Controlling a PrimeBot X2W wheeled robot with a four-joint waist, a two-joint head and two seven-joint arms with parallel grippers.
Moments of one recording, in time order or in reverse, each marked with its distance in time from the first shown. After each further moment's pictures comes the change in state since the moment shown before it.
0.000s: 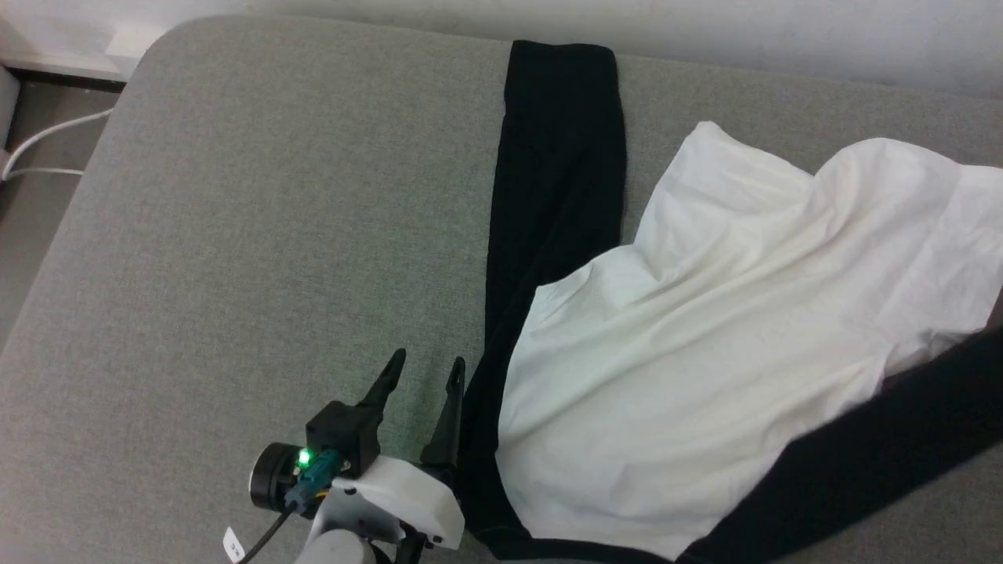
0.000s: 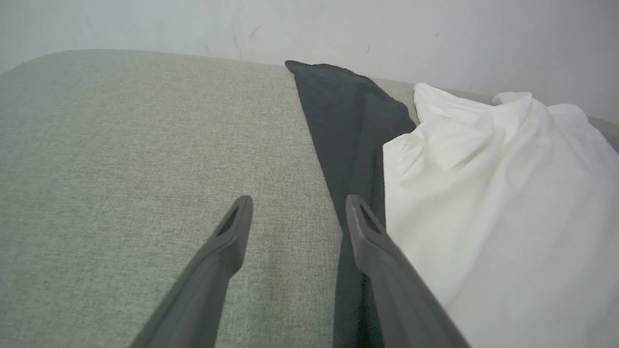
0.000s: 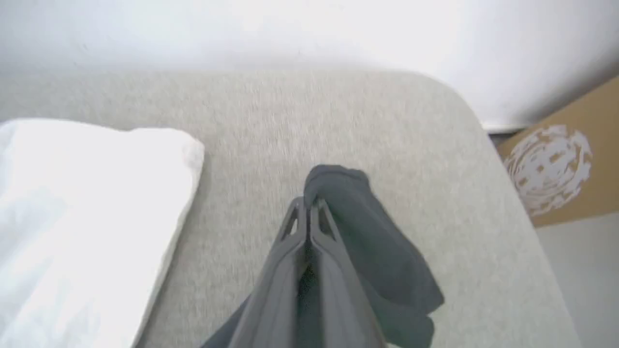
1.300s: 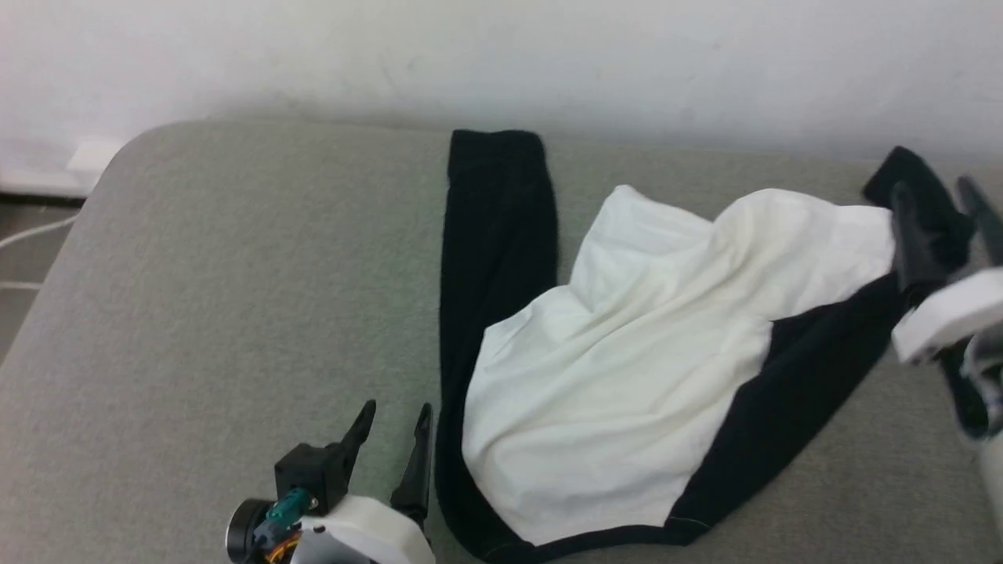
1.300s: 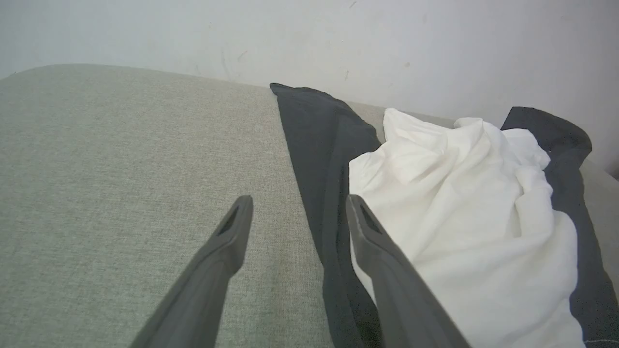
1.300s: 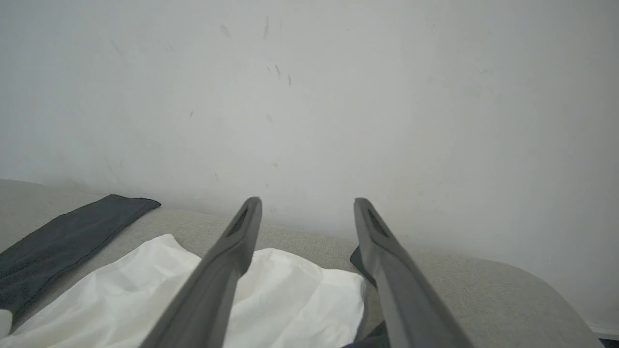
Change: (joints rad) left arm 0.067 0.016 0.026 0.050 -0.077 -0.007 -0.036; right arm 0.086 0.030 0.545 -0.032 0.373 0.000 -0.588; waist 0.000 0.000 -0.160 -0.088
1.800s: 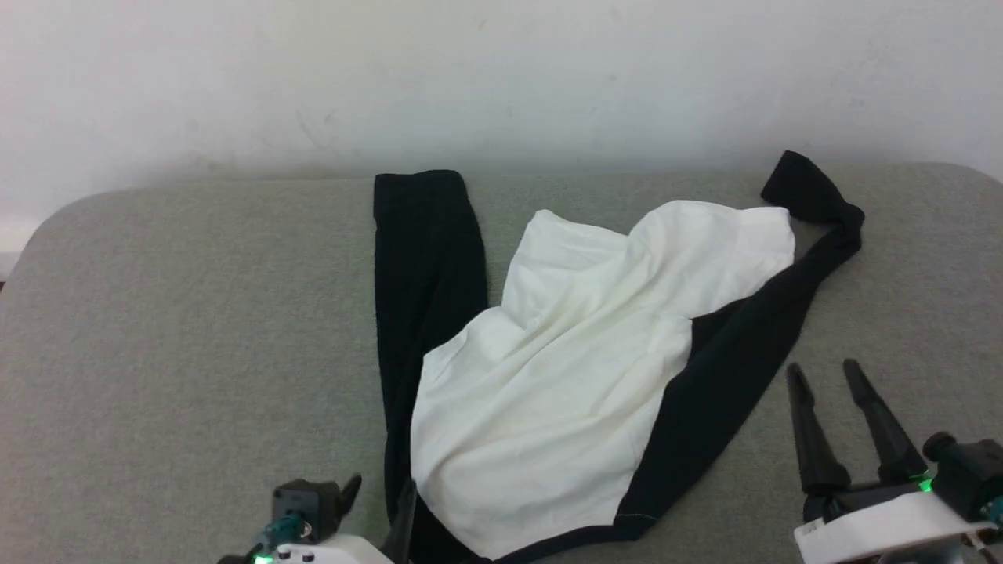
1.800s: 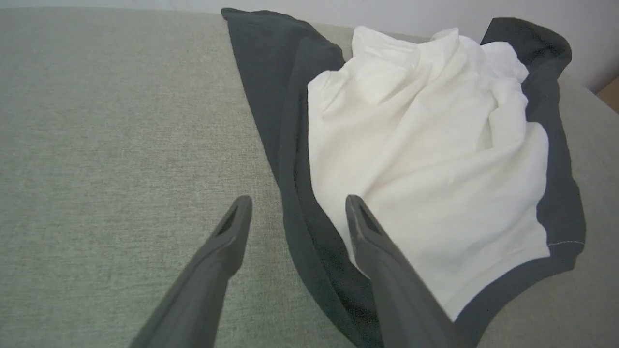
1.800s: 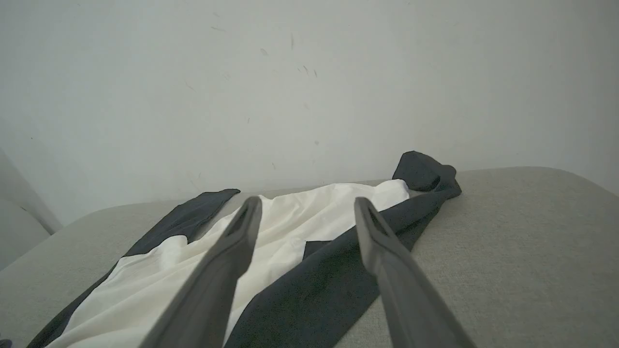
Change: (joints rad) left arm 0.104 0.091 -0.015 -0.069 -0.036 0.035 0.177; right arm 0.630 0.225 -0.029 -0.637 0.050 0.000 0.007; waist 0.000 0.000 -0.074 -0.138
